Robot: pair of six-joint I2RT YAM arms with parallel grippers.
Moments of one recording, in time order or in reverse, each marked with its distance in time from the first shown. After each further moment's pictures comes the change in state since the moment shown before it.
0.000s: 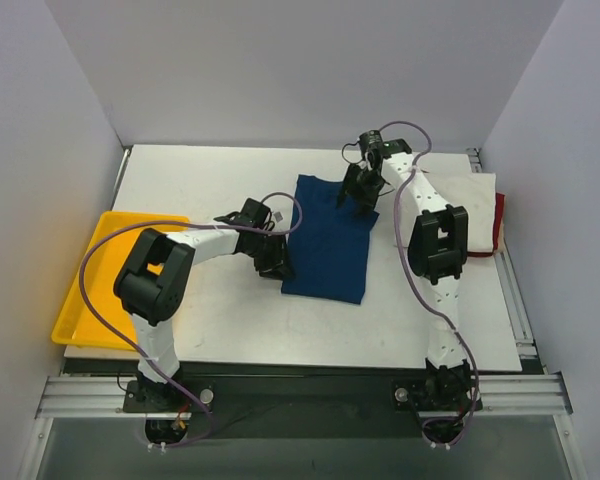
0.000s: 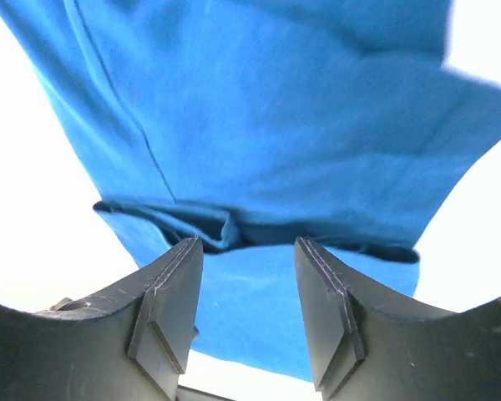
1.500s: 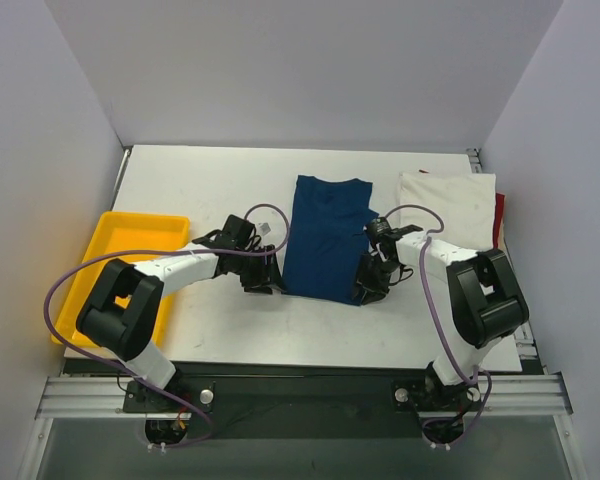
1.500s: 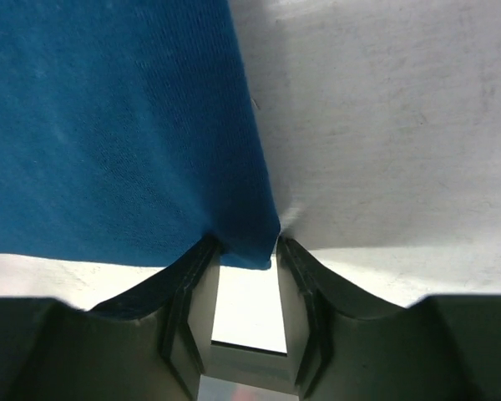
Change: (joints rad) left arm -0.005 -0.288 -0.269 0.057 -0.021 0.018; right arm 0.097 -0.658 -1.223 0.404 -0.016 0.097
